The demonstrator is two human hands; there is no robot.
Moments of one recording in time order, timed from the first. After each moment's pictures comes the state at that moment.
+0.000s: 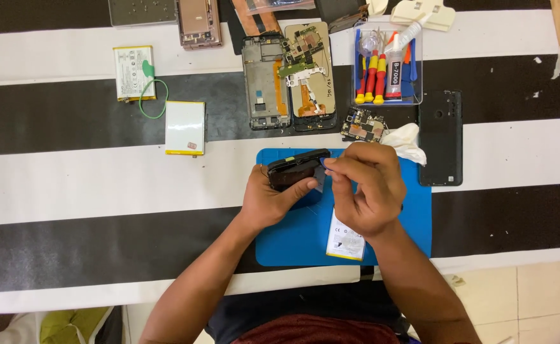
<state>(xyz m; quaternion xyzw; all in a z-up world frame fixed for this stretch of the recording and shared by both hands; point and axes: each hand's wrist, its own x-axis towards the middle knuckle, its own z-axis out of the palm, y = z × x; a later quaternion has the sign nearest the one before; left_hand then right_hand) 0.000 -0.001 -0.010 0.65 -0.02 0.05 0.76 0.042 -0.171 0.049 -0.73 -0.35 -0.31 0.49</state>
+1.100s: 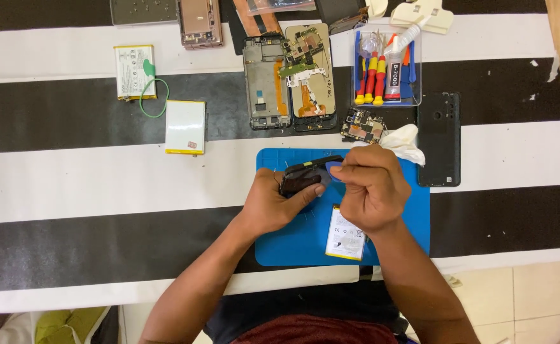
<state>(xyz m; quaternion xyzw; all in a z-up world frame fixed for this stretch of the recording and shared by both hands) -0.005 0.002 0.012 0.67 -0.07 0.00 0.74 0.041 -0.177 0.042 -0.73 -0.36 -0.30 0.50</state>
